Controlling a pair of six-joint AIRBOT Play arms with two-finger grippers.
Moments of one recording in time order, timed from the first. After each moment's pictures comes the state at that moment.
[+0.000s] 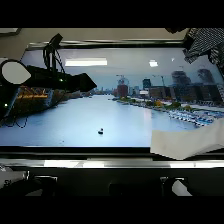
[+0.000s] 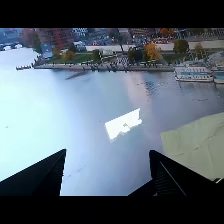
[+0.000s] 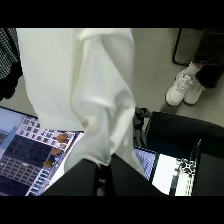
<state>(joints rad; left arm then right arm) -0.36 -1.31 1.56 1.06 -1.14 -1.64 -0.61 -1.15 2.02 -2.08 1.42 2.05</state>
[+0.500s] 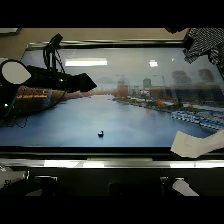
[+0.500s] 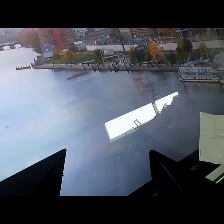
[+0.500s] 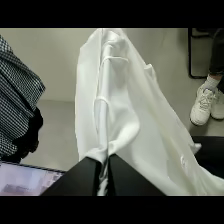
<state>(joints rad) -0.36 -1.31 1.56 1.06 -1.14 -1.64 -0.85 -1.21 2.02 -1.91 1.17 2.15</state>
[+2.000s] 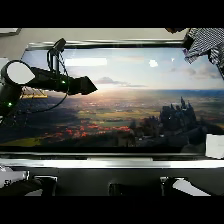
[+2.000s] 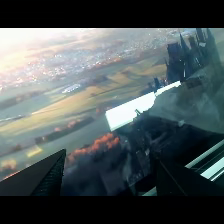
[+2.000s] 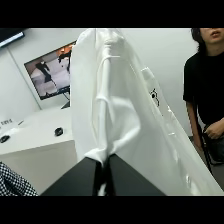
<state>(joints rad) -0.36 -1.33 1.56 1.06 -1.17 -1.64 -0.90 -1.33 2.09 -2.29 0.69 2.52</state>
